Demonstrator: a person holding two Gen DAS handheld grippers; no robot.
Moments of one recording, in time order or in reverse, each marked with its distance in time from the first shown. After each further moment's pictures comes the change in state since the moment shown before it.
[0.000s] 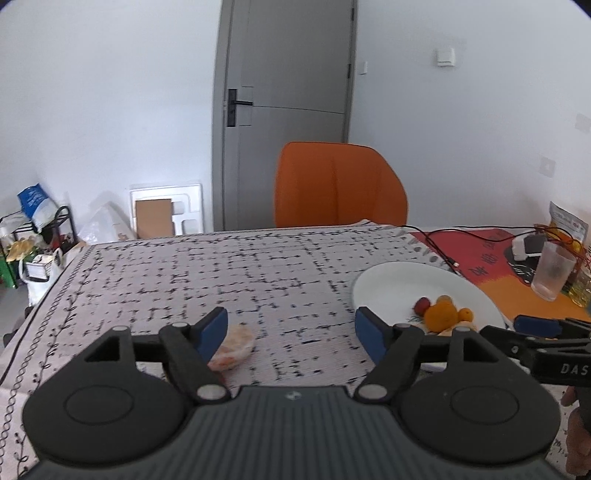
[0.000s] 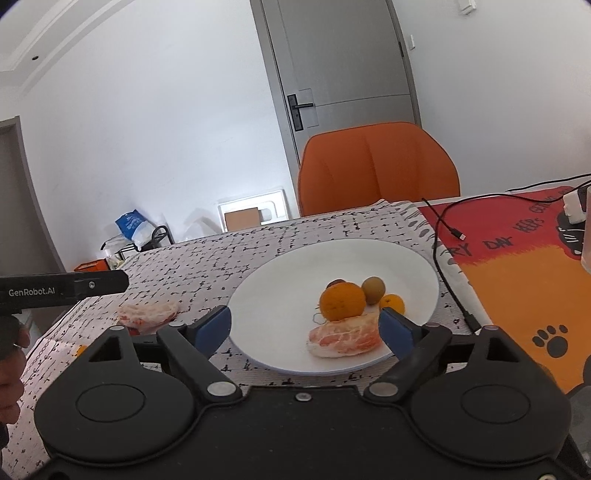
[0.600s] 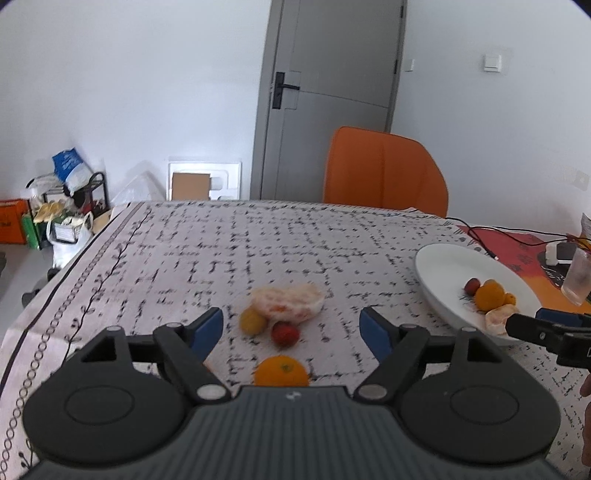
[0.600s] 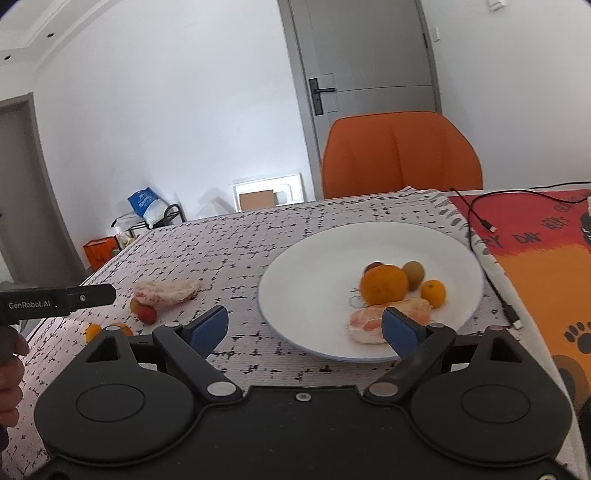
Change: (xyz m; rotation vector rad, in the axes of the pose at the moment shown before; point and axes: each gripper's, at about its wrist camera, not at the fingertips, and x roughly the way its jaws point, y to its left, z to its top) left arm -0.009 0.052 -0.034 -0.106 0.042 0.079; right arm 0.015 0.032 -0.008 -0.058 0.052 0.035
